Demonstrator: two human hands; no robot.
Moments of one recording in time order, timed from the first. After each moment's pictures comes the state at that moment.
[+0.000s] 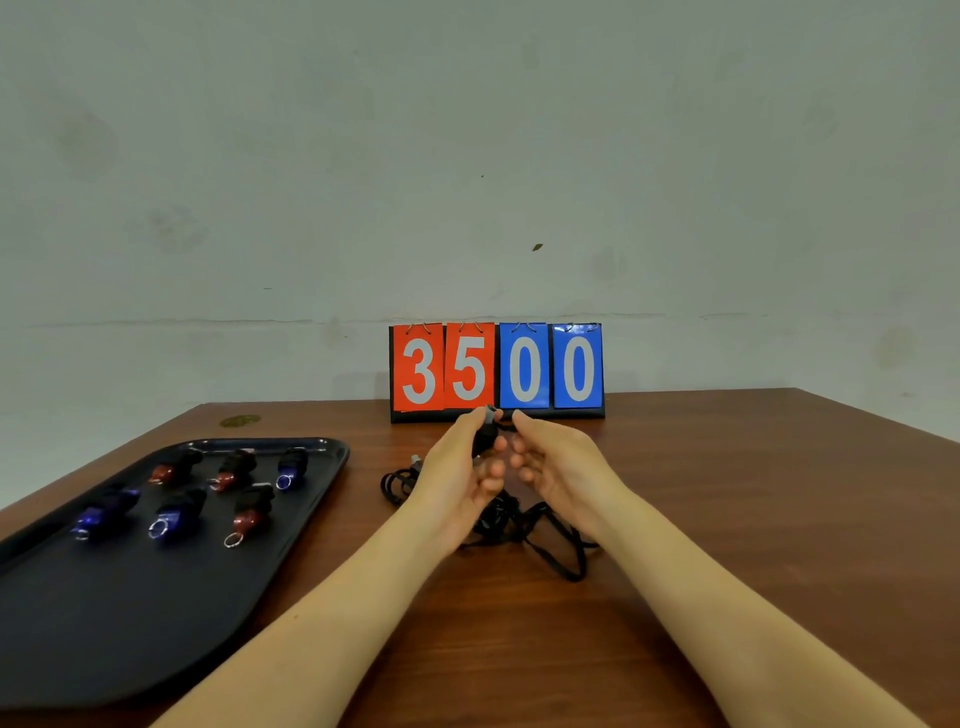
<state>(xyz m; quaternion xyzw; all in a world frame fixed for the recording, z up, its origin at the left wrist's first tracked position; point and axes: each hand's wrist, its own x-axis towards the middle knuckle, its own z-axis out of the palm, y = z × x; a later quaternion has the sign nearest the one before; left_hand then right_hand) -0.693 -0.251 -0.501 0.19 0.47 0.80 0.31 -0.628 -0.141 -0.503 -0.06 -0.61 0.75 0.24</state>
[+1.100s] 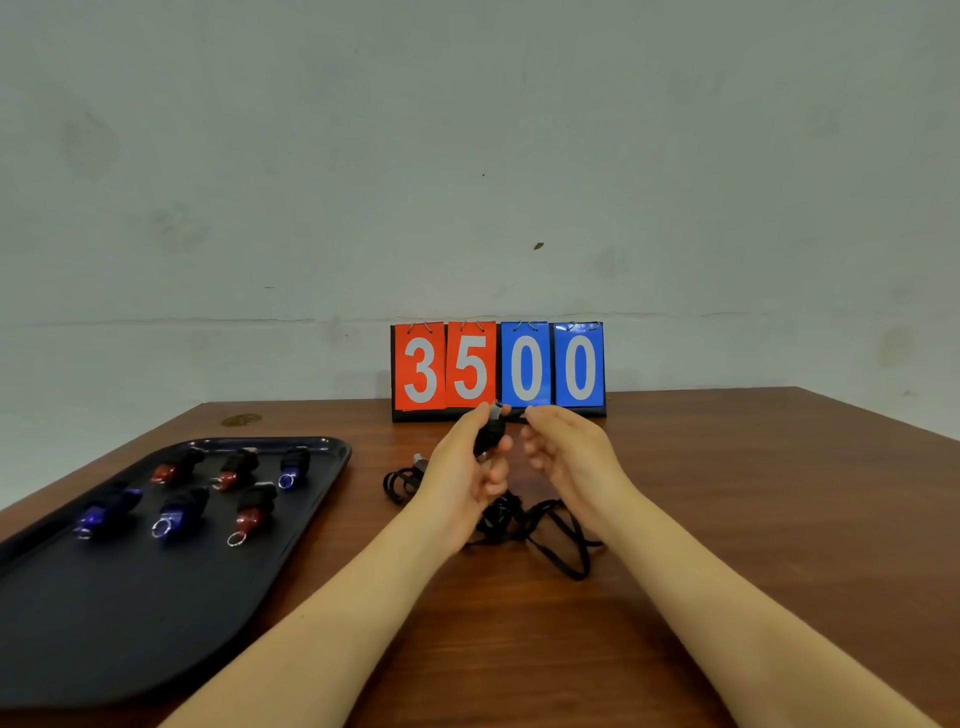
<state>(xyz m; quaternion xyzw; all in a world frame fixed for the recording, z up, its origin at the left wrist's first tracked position) -0.698 -0.248 -0.507 0.25 0.47 0.79 0.30 -0.624 -0.139 -0.503 -0.05 -0.61 0.73 0.31</state>
